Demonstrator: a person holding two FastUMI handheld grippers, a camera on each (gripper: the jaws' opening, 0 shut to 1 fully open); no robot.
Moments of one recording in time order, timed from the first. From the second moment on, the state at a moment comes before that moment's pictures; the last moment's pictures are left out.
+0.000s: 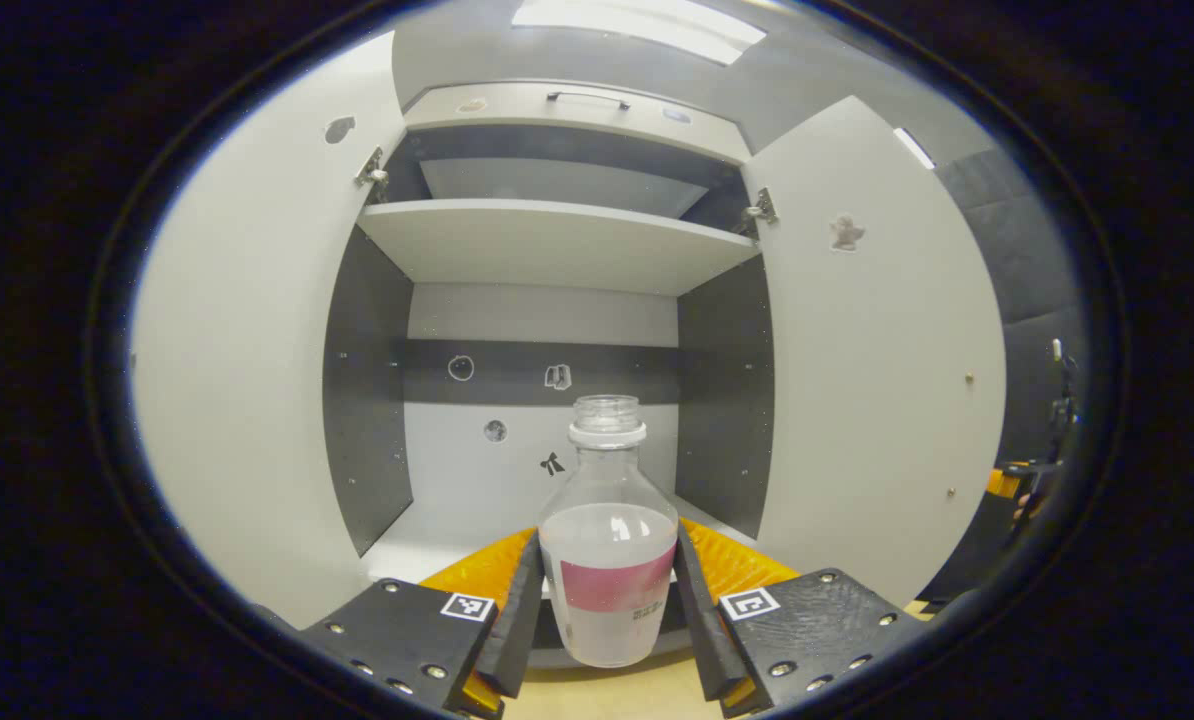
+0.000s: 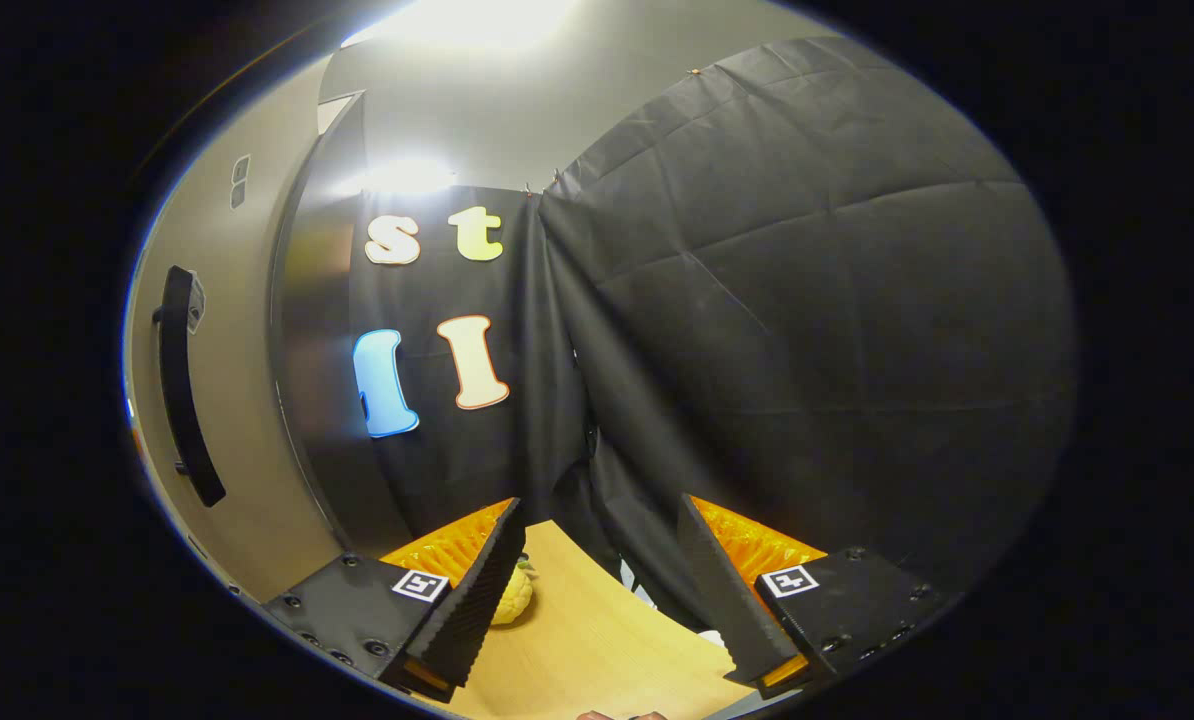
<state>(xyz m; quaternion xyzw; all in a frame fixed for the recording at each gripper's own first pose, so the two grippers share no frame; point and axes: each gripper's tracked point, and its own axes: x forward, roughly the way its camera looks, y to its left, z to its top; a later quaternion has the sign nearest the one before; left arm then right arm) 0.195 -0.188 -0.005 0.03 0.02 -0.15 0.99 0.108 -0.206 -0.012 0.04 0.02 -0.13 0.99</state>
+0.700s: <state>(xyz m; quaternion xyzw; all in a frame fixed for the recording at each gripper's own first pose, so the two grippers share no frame) 0.102 -0.138 -0.225 -0.05 0.17 -0.12 0.98 0.104 -0.162 -0.003 0.02 0.04 -0.07 1.00</state>
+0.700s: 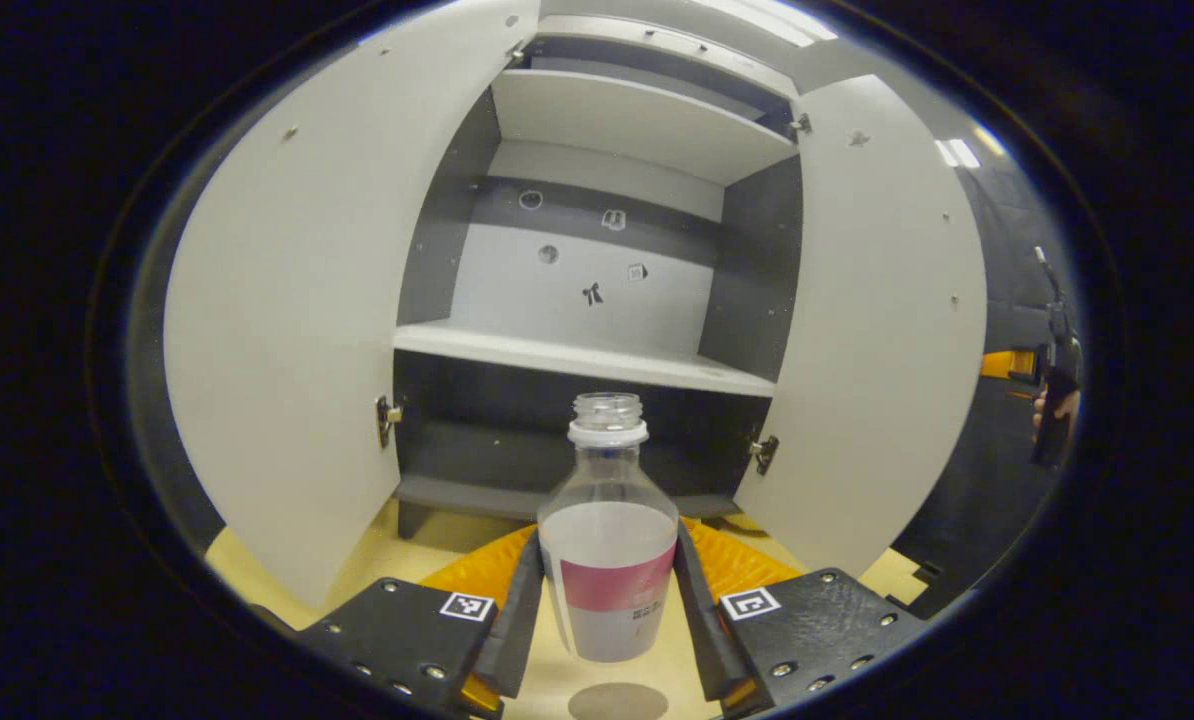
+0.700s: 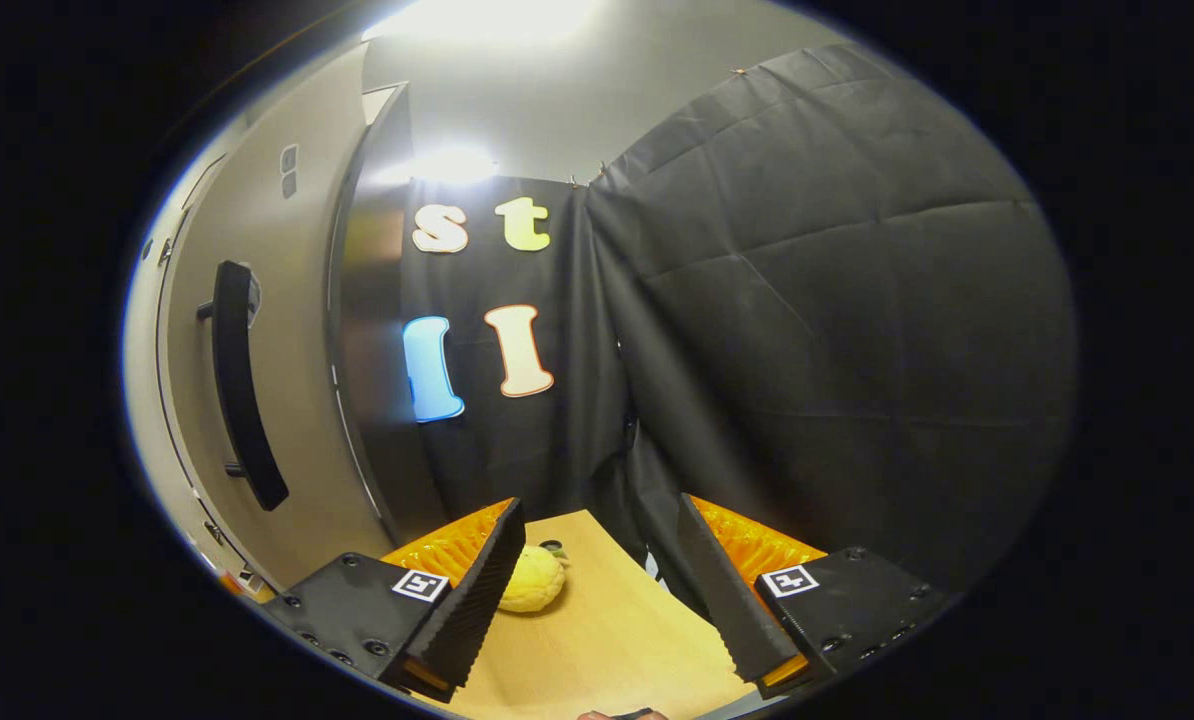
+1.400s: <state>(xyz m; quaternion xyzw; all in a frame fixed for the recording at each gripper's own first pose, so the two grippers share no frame) 0.045 -0.162 -0.339 -0.02 0.22 -0.13 0.97 0.107 -0.164 0.013 0.02 0.05 -0.09 0.99</state>
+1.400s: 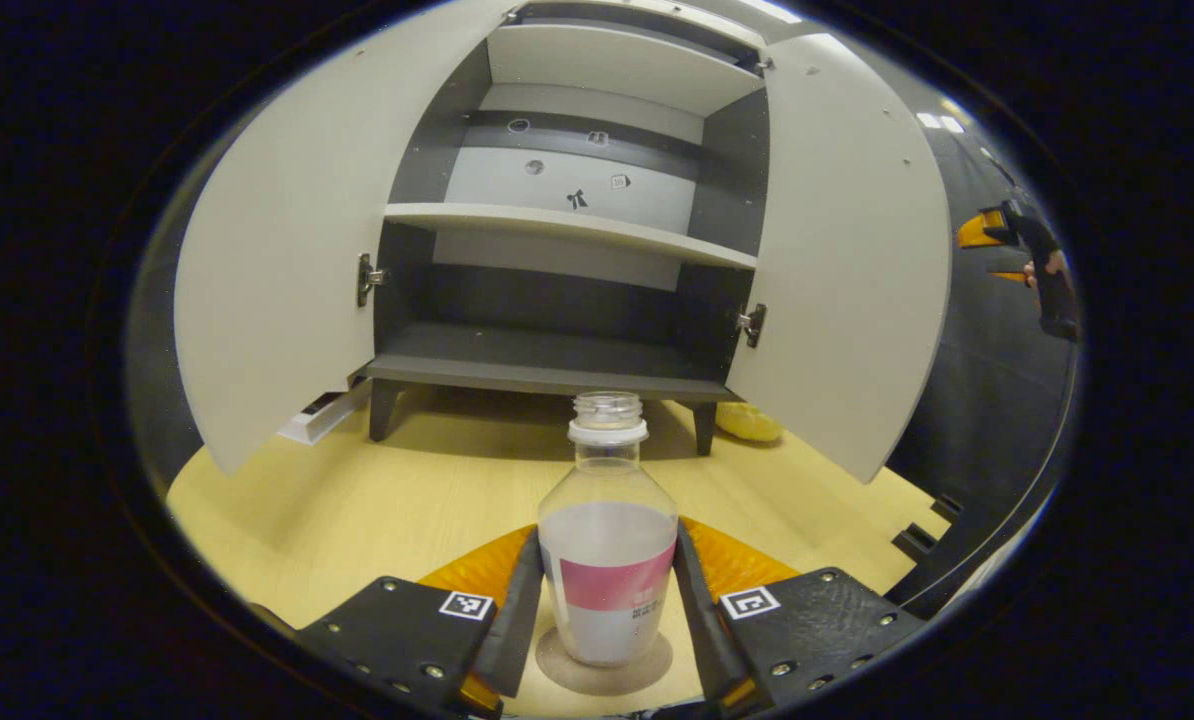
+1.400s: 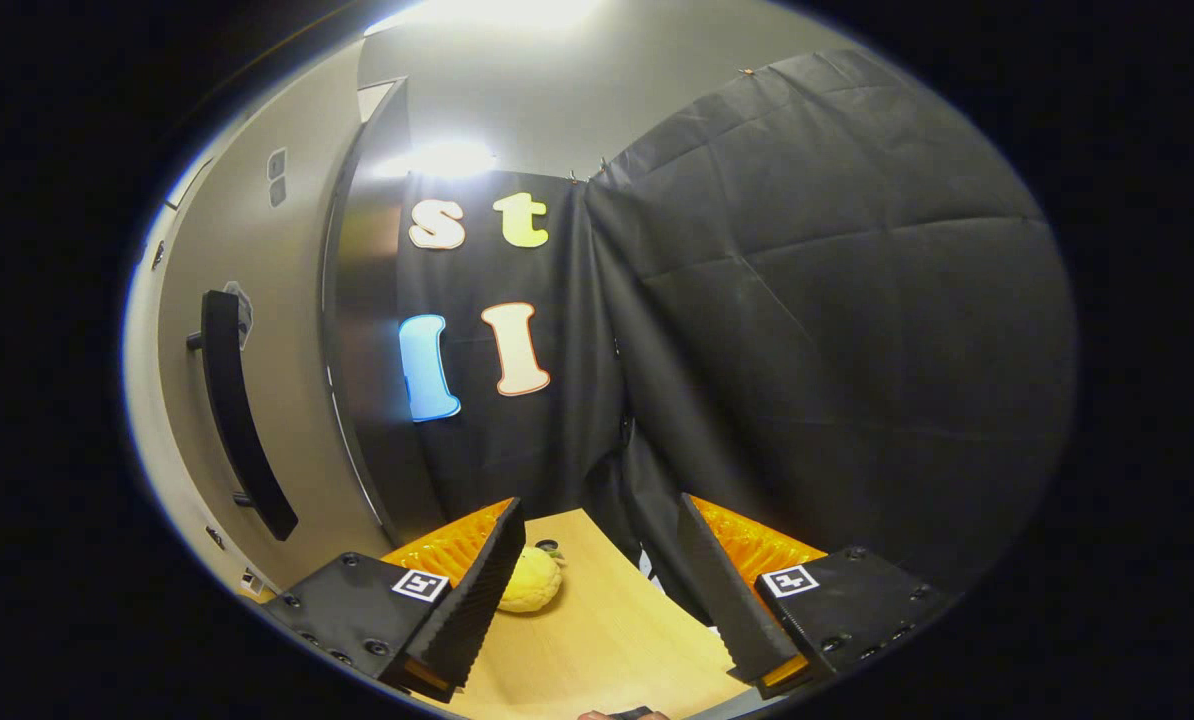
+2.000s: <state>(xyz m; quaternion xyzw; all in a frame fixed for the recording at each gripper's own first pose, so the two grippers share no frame) 0.026 -0.169 -0.357 -0.01 0.25 -0.13 0.96 0.090 -0.161 -0.004 0.05 0.07 -0.09 0.99</state>
